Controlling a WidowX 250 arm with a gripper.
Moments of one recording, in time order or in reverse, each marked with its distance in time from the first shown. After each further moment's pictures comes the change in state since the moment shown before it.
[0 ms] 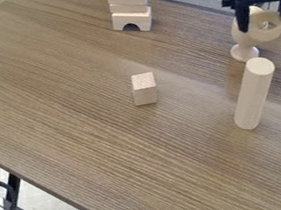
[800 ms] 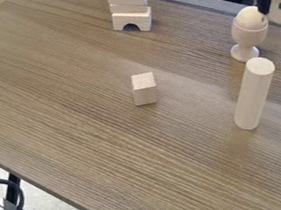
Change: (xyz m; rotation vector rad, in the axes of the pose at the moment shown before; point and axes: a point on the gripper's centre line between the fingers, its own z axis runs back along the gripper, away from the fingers) arm -0.035 -0.014 0.050 0.019 0.004 -0.020
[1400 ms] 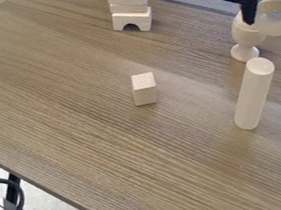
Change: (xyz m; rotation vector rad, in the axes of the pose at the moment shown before) arm -0.023 0.018 0.009 0.016 0.024 0.012
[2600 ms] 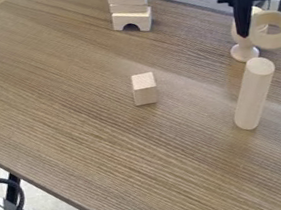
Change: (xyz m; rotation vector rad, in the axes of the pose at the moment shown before) arm -0.011 0.005 -0.003 0.000 0.033 -0.005
